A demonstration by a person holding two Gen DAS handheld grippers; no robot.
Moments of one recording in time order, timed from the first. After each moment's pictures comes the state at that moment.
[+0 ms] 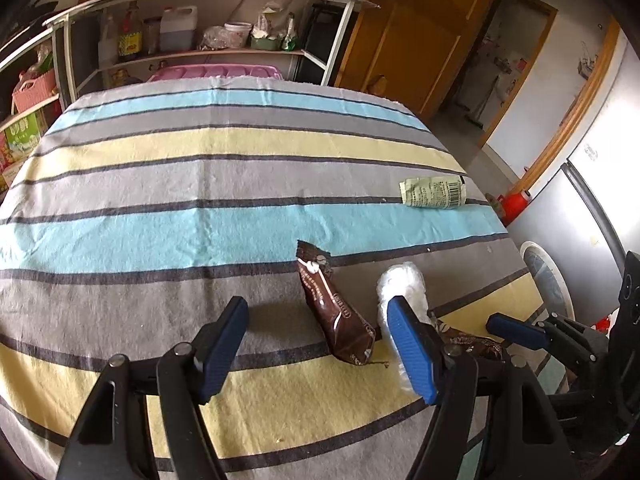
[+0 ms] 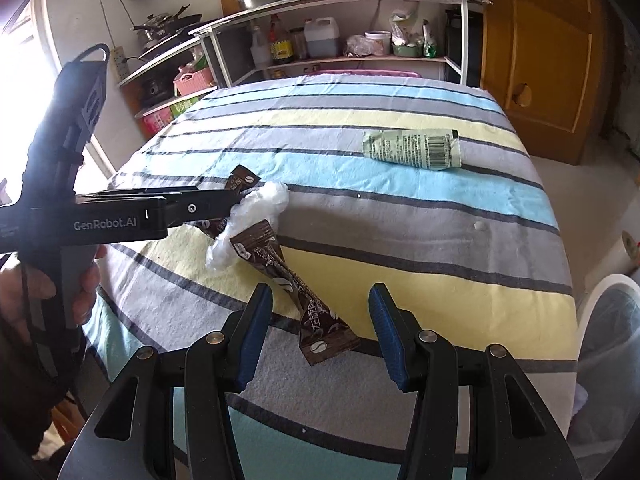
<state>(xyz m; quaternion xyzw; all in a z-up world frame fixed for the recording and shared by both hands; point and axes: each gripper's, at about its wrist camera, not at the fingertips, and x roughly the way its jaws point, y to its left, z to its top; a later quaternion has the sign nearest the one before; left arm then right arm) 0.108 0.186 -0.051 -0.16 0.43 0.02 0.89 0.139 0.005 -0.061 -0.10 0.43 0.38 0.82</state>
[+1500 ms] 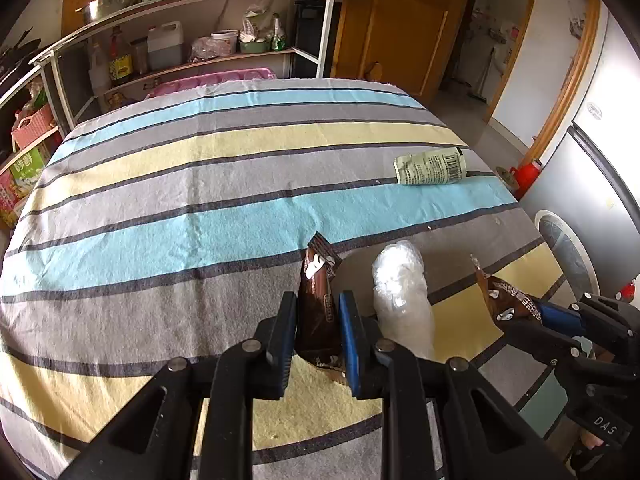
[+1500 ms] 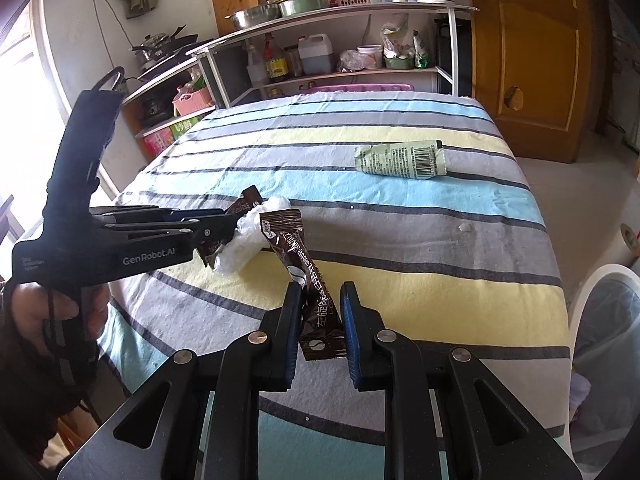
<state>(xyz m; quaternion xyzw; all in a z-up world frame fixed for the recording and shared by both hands) 0.109 0.167 -0.050 -0.09 0.44 0.04 0.89 0.131 -0.011 -0.048 -0.07 0.41 0.37 0.83</state>
